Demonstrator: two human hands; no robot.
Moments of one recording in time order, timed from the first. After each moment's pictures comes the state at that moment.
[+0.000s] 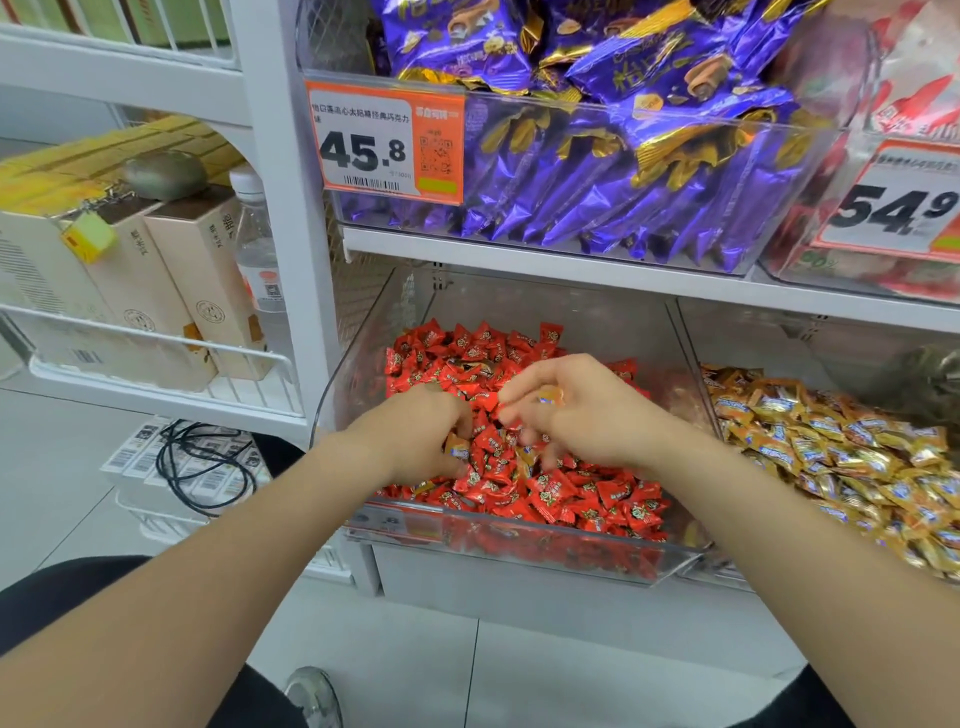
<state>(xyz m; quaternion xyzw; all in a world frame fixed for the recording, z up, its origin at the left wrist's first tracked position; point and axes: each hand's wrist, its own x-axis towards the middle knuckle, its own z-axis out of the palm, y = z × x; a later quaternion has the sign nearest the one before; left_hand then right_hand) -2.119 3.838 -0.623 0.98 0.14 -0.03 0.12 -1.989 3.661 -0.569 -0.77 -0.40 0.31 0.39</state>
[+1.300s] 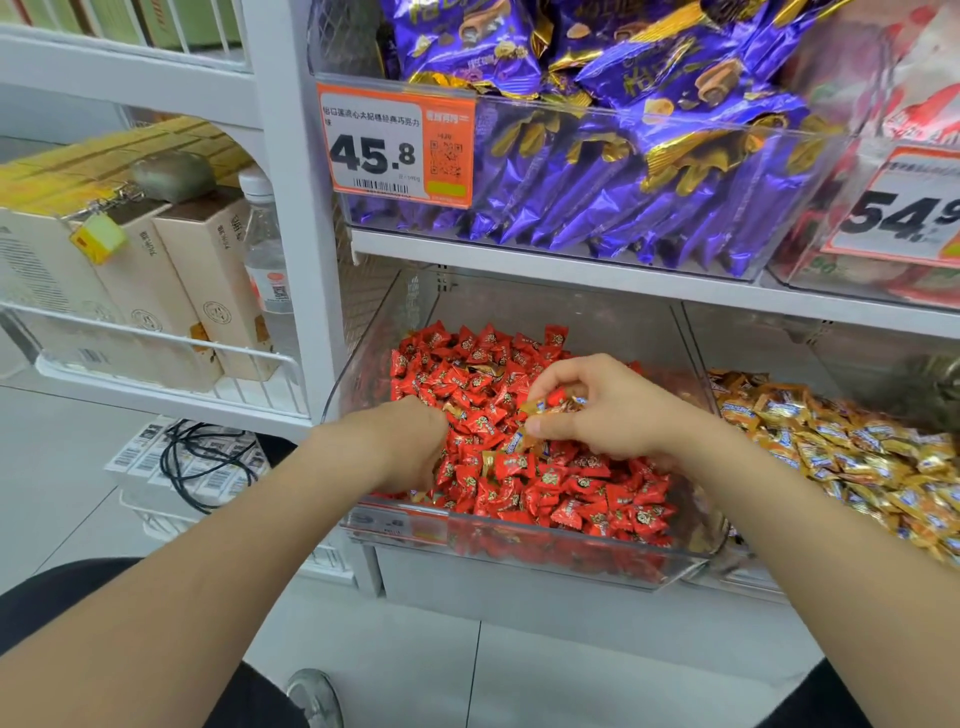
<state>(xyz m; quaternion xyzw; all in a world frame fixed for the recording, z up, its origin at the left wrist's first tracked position) -2.132 3.835 -0.601 0.97 0.18 -0.17 0.04 -1.956 3.658 -0.578 -0.79 -0.46 0.25 0.32</state>
